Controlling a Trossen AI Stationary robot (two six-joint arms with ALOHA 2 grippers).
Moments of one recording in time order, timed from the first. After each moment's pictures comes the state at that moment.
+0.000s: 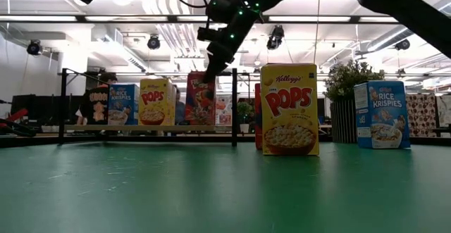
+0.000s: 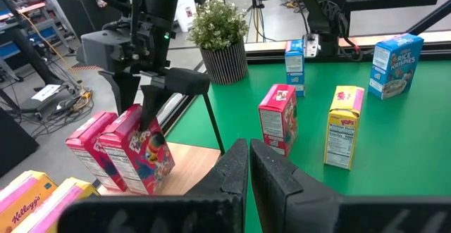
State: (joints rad) left arm -0.41 0.74 0.71 -0.33 -0.80 -0.08; right arm -0.43 2.21 2.20 -0.85 -0.03 -0.49
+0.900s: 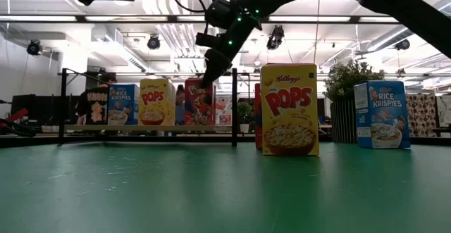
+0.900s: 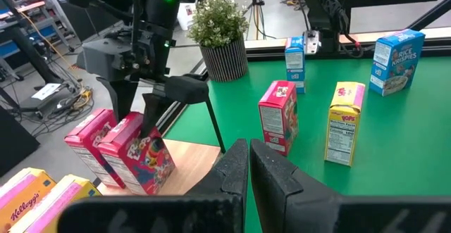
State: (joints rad) left arm -0.41 0.74 0.70 -0.33 -0.80 -0.09; right arm -0.43 2.21 2.13 -0.75 -0.03 -0.49
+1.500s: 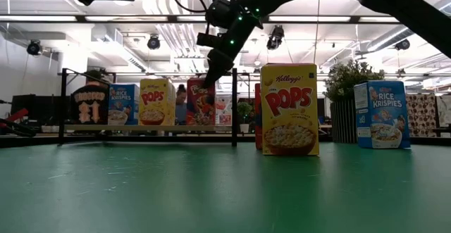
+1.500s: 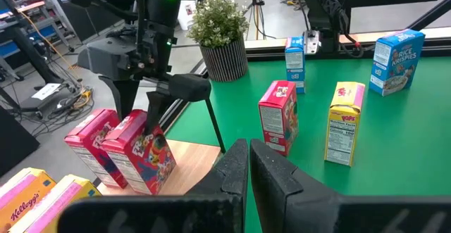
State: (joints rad) left arm -0.41 0.74 0.70 -0.33 -0.80 -0.09; right arm -0.44 2.21 2.13 -0.79 -0.02 -0.53
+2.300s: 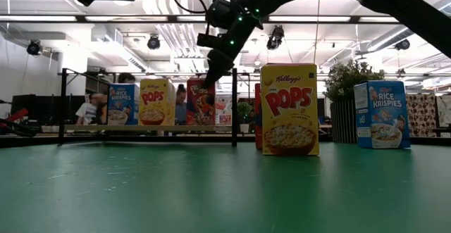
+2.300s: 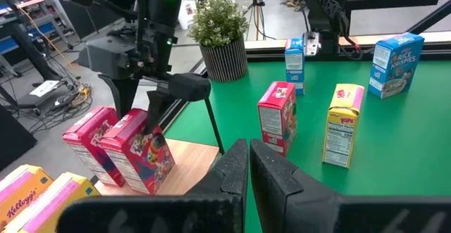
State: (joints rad) left arm -0.41 0.74 0.70 -0.33 -0.80 -0.10; right arm -0.44 2.21 2.13 -0.79 -0.03 -0.52
